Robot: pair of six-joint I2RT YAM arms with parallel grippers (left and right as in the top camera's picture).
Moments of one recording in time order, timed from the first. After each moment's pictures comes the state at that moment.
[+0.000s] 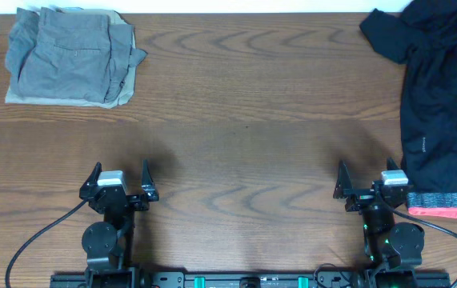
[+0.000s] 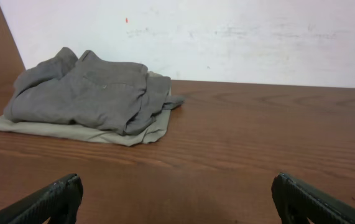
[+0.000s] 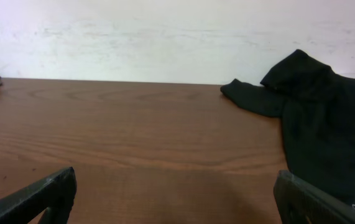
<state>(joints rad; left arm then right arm) 0.05 0.01 0.02 -0.11 0.00 -0.04 0.06 0.01 0.01 -0.07 0.00 0.04</state>
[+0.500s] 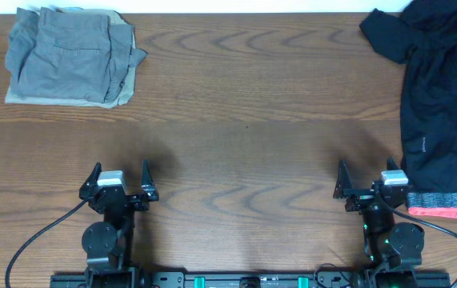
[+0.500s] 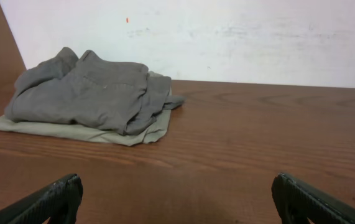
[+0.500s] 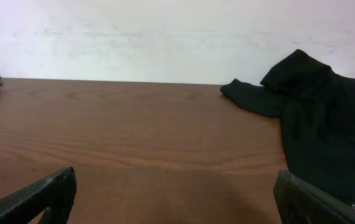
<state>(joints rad) 0.05 0.01 0.02 -0.11 0.00 -0.04 0.06 0.01 0.01 -0.07 0.00 0.04</state>
